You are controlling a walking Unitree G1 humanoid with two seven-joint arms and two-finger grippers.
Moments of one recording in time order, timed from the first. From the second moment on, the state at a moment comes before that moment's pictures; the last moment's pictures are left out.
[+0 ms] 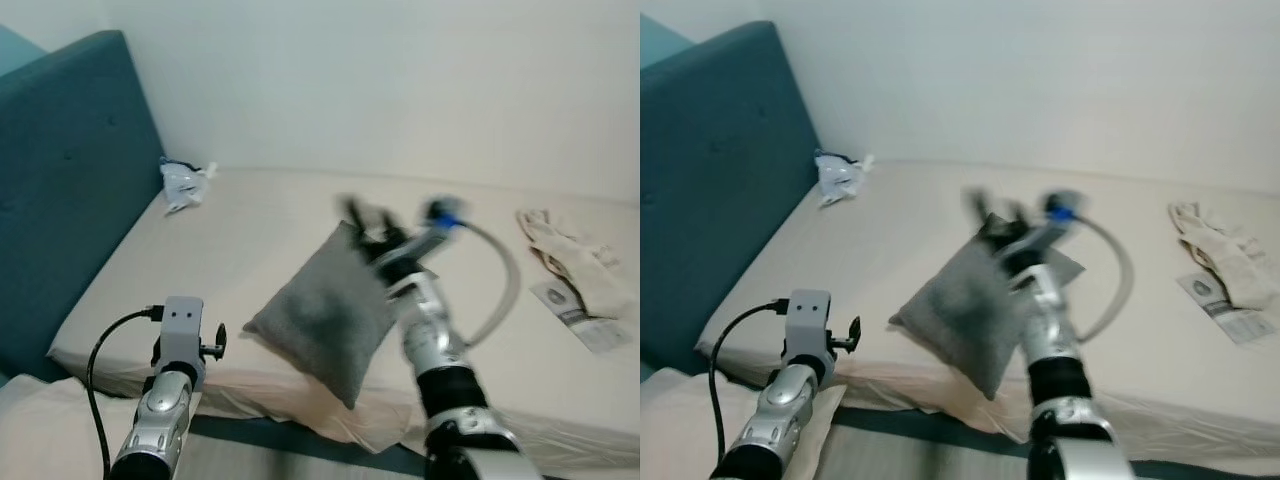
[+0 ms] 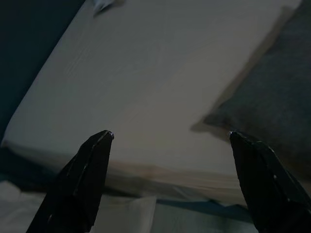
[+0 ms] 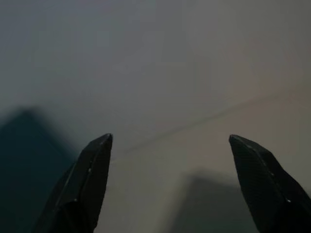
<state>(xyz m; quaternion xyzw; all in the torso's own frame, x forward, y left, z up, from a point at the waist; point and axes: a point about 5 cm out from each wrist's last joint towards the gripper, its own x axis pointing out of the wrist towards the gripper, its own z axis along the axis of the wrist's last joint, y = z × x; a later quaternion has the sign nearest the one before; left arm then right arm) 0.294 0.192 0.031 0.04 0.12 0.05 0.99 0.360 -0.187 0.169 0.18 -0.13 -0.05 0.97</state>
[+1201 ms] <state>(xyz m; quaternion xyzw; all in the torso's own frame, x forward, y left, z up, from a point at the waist) 0.274 0.190 -0.001 0.08 0.20 0.01 0.98 0.291 -0.151 -0.002 -0.12 0.31 0.19 0.93</state>
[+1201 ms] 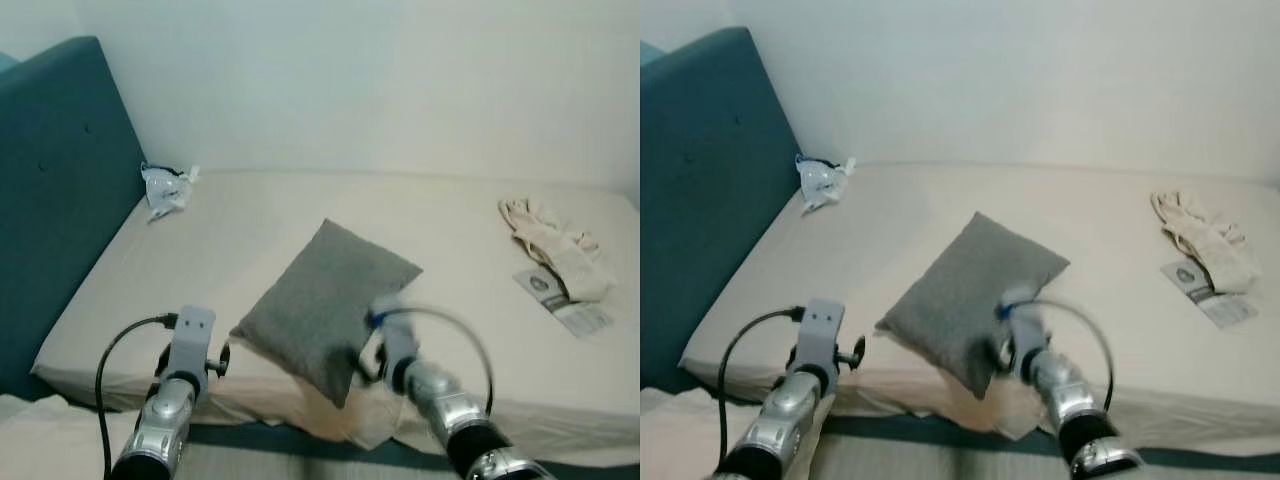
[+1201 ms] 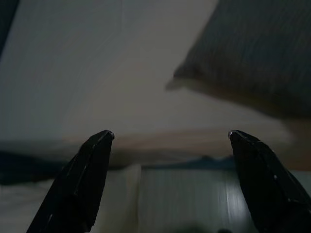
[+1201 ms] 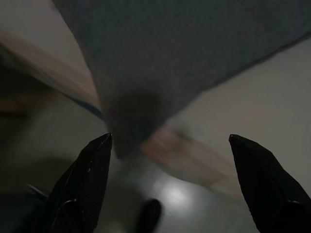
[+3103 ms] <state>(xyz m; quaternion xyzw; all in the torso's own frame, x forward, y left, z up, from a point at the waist) 0.290 0.162 0.027 -0.03 0.11 -0.01 0.99 0.315 -0.151 0.042 0.01 0.08 0.08 0.99</state>
